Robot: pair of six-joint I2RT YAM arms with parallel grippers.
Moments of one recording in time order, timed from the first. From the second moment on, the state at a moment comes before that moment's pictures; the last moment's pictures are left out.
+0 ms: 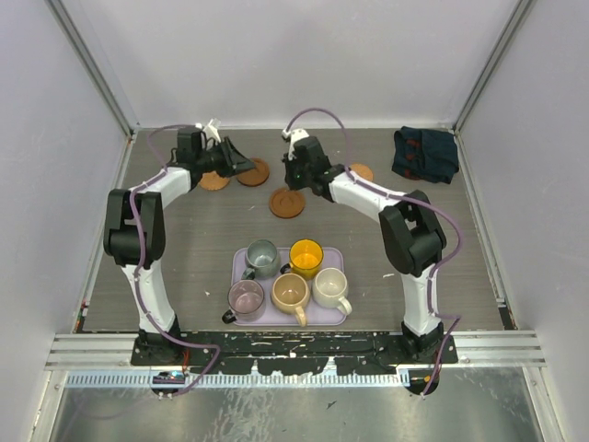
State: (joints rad) left arm -0.11 2.00 1.42 0.10 0.72 -0.63; right arm 0.56 2.02 1.55 -0.10 -0.01 0.18
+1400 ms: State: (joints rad) left arm -0.10 1.91 1.26 -0.05 0.55 -0.47; right arm 0.62 2.39 1.90 -0.24 0.09 0.22
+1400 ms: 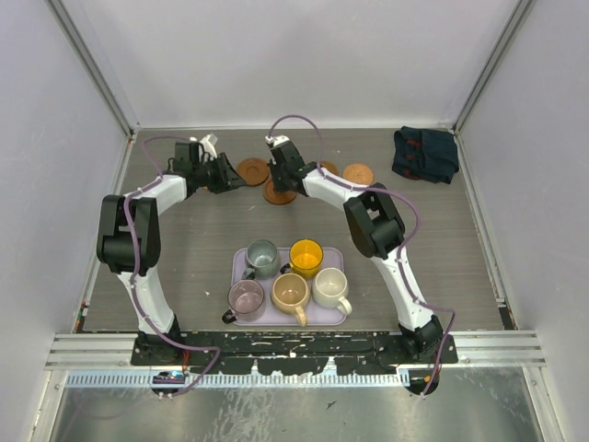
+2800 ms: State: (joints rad) left arm -0.09 1.98 1.32 -0.08 0.55 -0.45; right arm 0.51 2.50 2.03 -0.18 0.02 0.23
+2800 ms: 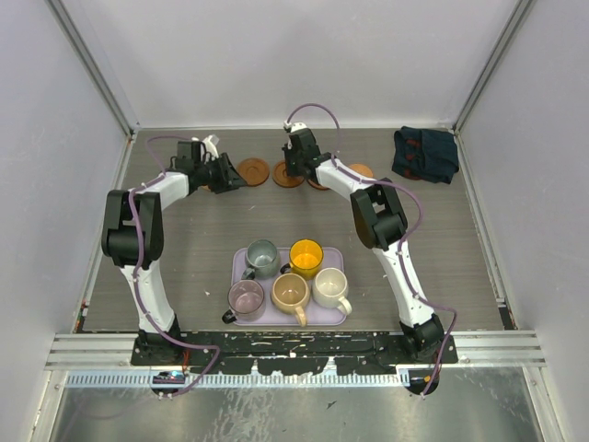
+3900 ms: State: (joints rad) left arm -0.05 1.99 1.38 -0.08 0.56 -0.46; right arm 0.52 2.50 2.05 -0.21 0.06 0.19
